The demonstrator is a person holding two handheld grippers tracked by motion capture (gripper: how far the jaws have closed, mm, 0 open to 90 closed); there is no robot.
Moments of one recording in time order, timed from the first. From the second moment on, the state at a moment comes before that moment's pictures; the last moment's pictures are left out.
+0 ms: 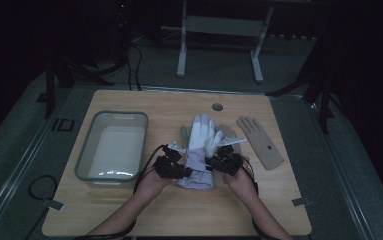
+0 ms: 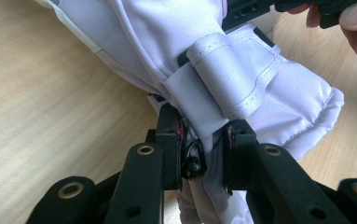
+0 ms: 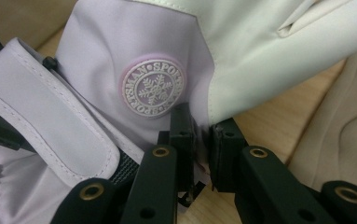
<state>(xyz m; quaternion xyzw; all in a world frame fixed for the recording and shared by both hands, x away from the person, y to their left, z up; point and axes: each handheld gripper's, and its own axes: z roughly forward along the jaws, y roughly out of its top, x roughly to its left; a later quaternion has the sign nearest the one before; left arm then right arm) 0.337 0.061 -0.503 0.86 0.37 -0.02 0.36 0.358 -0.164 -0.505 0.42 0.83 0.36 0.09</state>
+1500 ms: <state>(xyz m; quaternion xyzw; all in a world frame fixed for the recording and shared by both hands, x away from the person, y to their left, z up) 0.340 0.191 -0.418 0.85 0.39 0.04 0.35 0.380 -0.040 -0.422 0.37 0.83 0.41 0.08</state>
